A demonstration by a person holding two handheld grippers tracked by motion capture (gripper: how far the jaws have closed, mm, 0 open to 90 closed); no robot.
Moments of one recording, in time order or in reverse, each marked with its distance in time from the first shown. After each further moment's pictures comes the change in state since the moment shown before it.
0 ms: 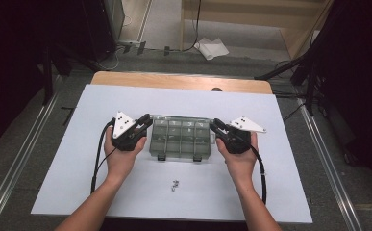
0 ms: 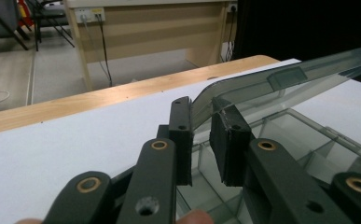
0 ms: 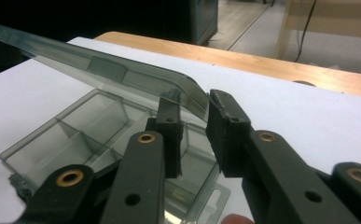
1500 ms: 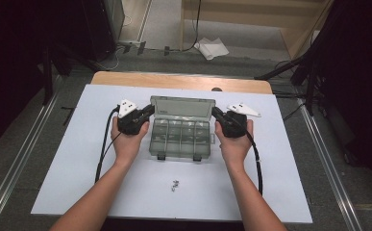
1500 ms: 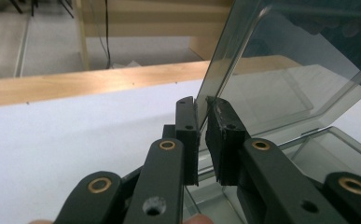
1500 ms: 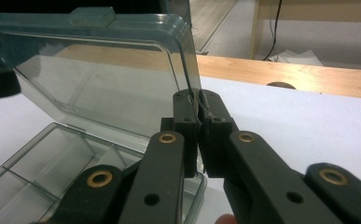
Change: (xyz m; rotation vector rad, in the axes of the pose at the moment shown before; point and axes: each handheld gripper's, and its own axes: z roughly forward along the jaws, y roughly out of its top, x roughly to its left) left arm 0.030 -0.004 0.055 0.064 0.007 -0.144; right arm -0.014 0.022 0.035 0.014 -0.101 0.097
